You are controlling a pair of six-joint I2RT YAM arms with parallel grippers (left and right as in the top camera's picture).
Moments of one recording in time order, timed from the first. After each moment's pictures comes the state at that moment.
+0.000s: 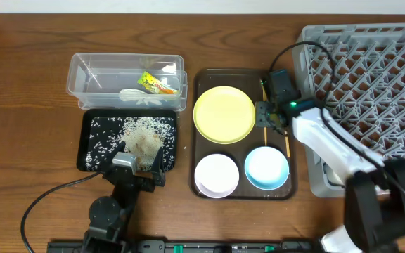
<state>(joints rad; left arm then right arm) -0.24 0.01 0.02 -0.11 0.00 -0.14 0.38 1.75 1.11 -0.54 0.11 0.40</state>
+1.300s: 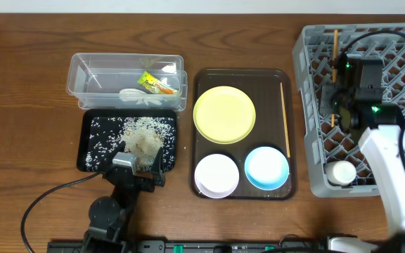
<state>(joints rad) -0.24 0.01 0.02 -0.11 0.00 -0.14 0.00 1.46 1.12 -0.57 0.12 0.00</state>
